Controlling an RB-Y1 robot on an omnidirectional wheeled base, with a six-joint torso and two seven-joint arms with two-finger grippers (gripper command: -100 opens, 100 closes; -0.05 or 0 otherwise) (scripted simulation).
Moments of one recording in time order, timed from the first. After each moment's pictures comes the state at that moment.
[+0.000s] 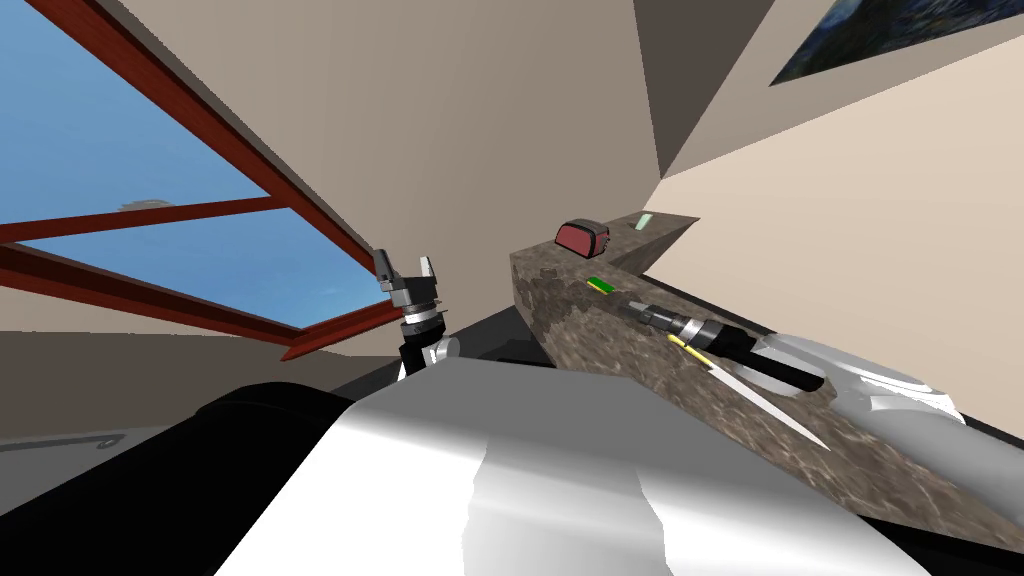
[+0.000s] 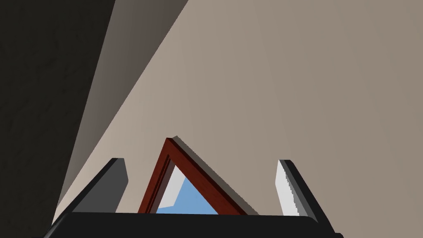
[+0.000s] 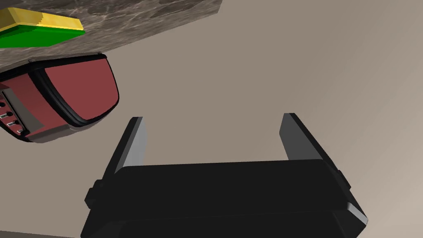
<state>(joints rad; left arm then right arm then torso) 0.52 -0.04 0.05 -2.38 0.08 -0.57 0.08 0.24 -1.23 0.16 -1.38 0.32 -0.81 -0.03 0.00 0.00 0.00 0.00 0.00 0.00</state>
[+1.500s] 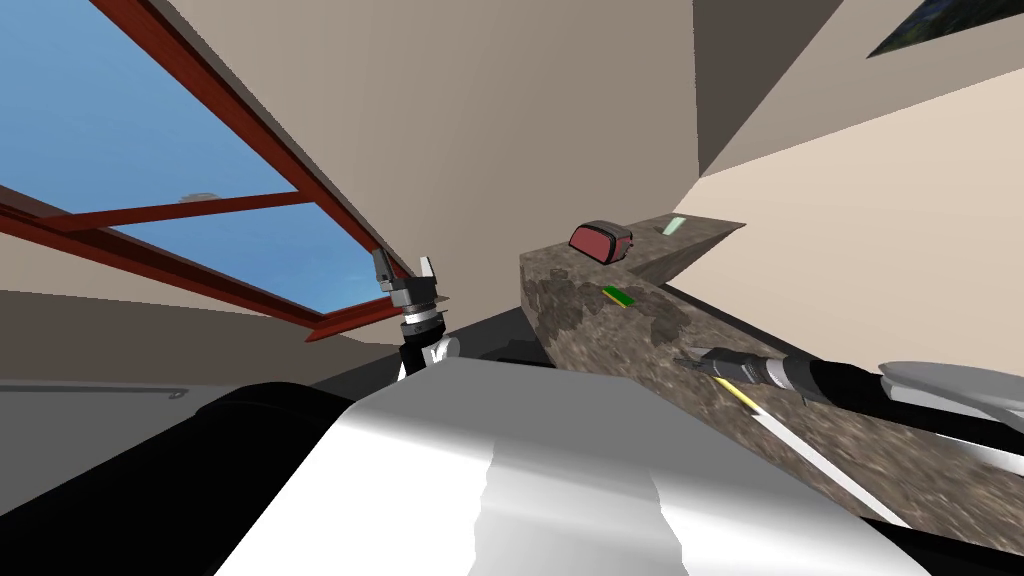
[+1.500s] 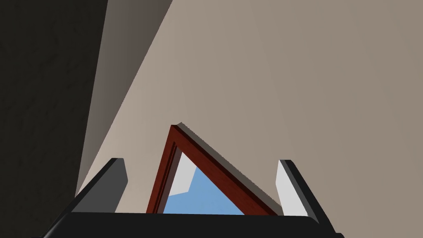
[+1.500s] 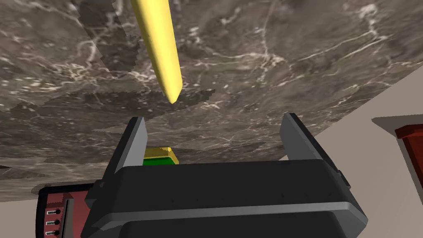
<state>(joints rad) 0.52 -0.04 0.05 -2.38 0.08 -0.57 0.08 0.22 -1.54 0.51 -1.06 0.51 -0.88 0.02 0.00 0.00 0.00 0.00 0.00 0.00</state>
